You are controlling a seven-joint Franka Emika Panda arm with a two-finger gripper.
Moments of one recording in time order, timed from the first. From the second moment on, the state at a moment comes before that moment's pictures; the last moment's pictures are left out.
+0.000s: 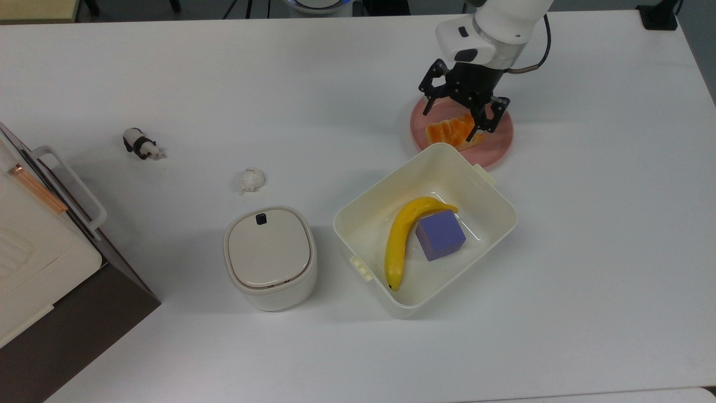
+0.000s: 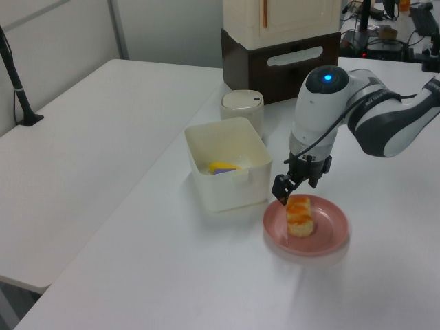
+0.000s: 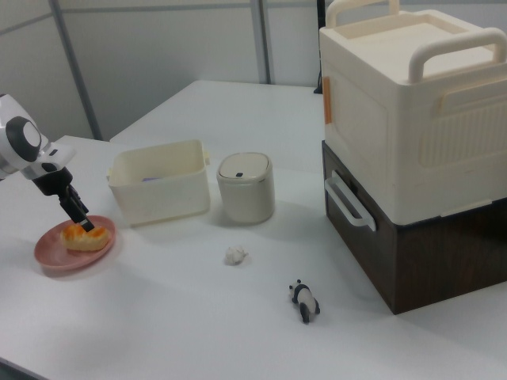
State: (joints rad) arm 0.41 0.23 0.13 -1.97 -0.40 2.21 1.36
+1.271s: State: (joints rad) arm 0.44 0.29 0.18 -1.97 -0.47 2.21 1.42
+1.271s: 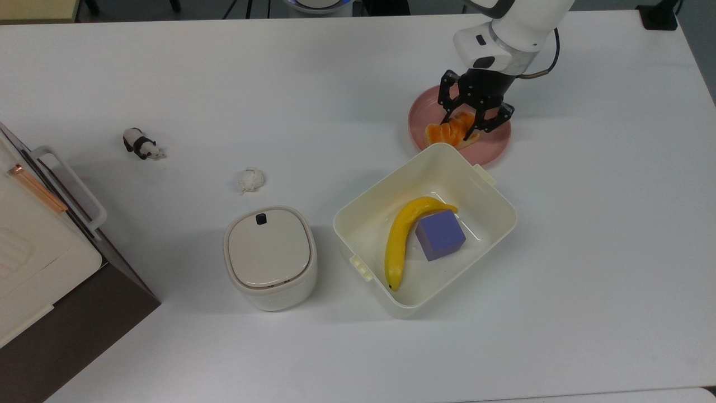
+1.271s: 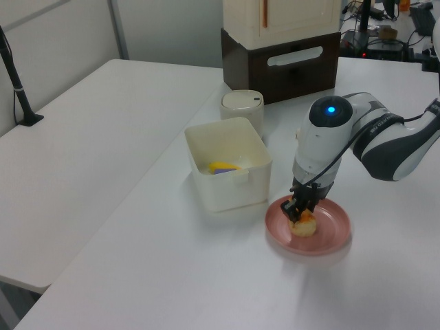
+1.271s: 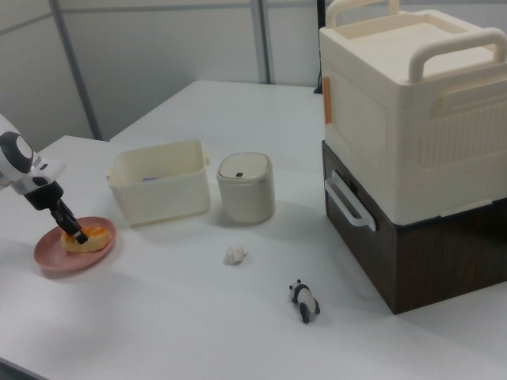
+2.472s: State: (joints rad) arm 0.32 0.21 0.17 -1.82 -0.28 1.84 0.48
